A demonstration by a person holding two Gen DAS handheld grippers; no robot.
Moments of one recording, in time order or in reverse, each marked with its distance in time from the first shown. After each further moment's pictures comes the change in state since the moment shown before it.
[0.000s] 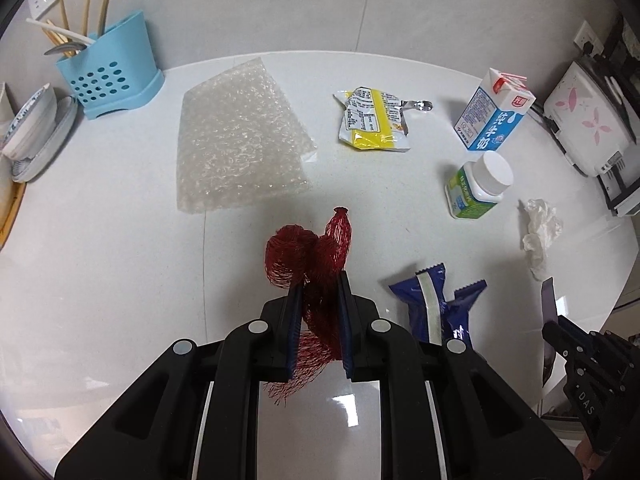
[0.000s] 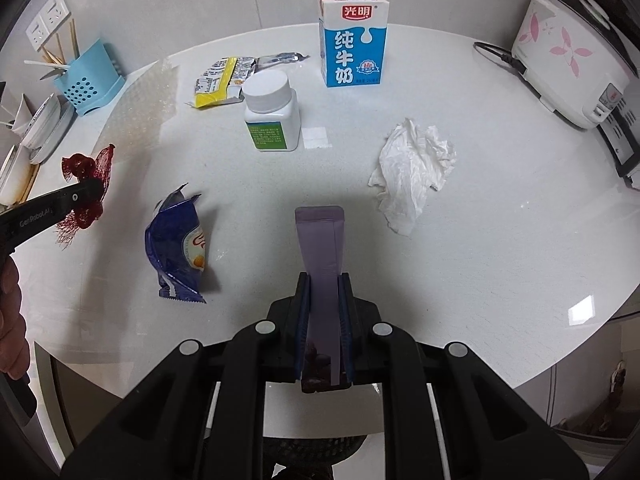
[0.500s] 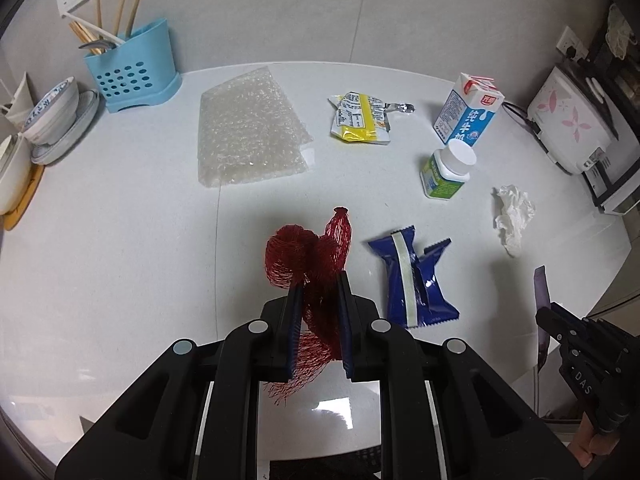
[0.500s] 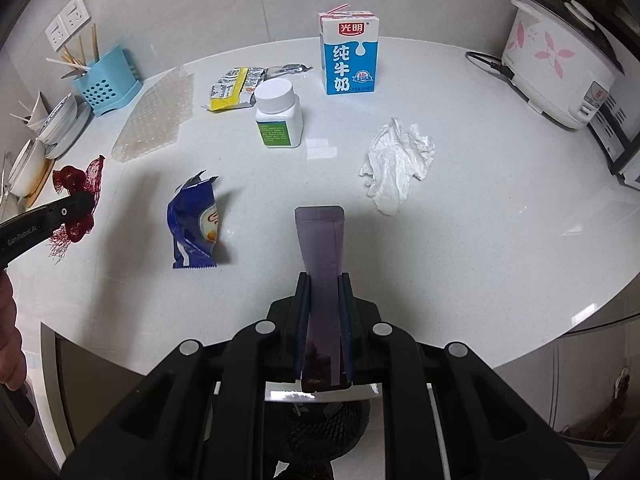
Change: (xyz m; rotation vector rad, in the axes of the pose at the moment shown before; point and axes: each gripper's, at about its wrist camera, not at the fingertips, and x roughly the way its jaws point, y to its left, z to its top) left arm -0.044 -0.007 -0.038 -0.016 -0.043 -0.003; right arm -0.033 -0.009 -0.027 -0.013 -0.050 0.024
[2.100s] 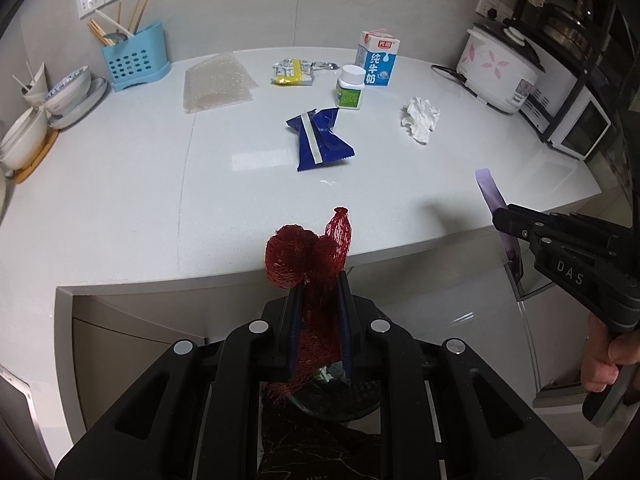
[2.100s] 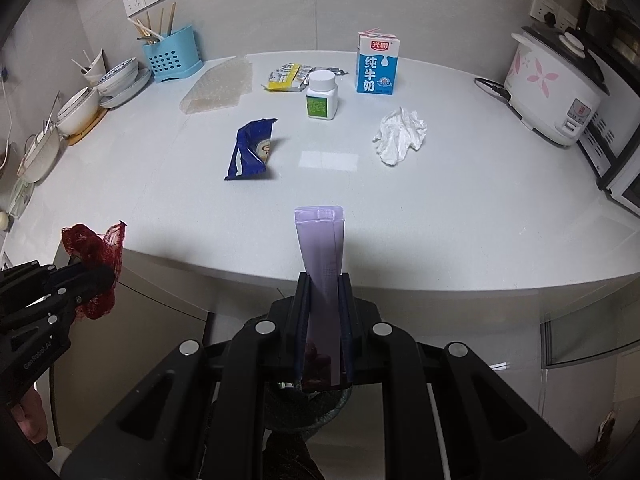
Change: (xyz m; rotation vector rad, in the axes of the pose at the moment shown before) left arm -0.088 -0.063 -0.175 0.077 -0.061 -0.053; right arm -0.076 -0.002 -0.101 -0.146 -0.085 0.050
